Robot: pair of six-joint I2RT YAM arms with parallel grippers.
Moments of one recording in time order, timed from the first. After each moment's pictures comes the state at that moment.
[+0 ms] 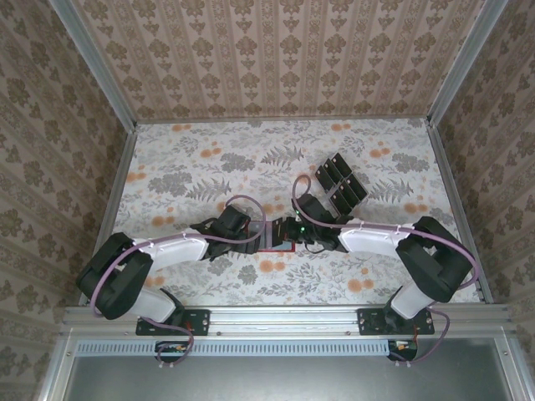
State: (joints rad) left arm -0.76 1.42 0.58 -0.21 -0.16 -0.43; right arm 0.74 1.57 0.72 0.05 -0.16 0.90
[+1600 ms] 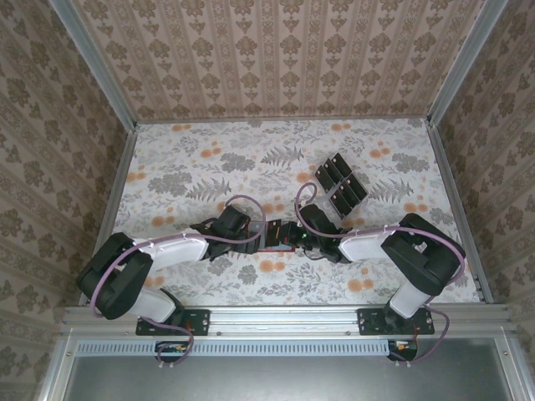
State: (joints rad) left arm -0.76 1.43 0.58 -0.21 -0.16 -0.43; right arm 0.75 1.64 0.59 0.40 -0.16 0.98
